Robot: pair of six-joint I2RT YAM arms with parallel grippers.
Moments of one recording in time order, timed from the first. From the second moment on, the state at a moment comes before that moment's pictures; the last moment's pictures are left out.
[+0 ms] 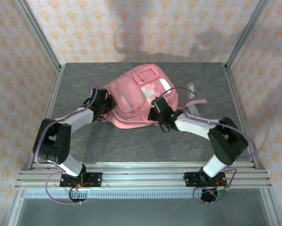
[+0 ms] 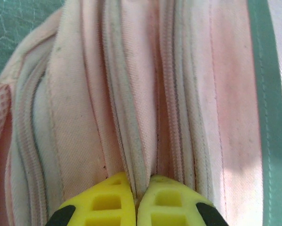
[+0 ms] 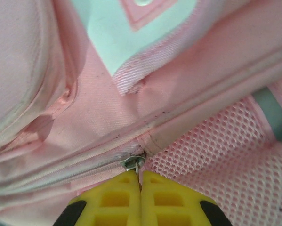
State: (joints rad) left arm -0.21 1.58 0.88 -0.07 0.07 -0.82; right arm 0.70 1.59 0.90 -0.13 0.14 0.71
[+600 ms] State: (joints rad) left arm -0.33 1.35 0.74 -0.06 -0.01 -0.85; right arm 0.64 1.71 1.19 -0.22 -0.04 0.78
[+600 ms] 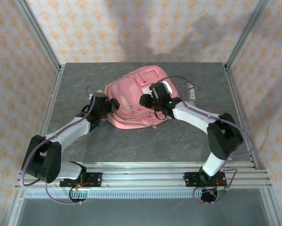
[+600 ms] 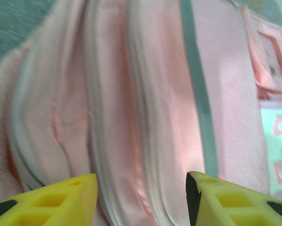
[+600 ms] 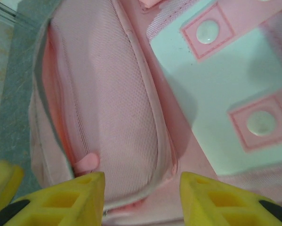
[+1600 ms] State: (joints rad) left arm -0.66 1.40 0.75 -0.04 -0.29 -0.88; right arm 0.61 1.81 1.34 -0.27 -0.18 0.88
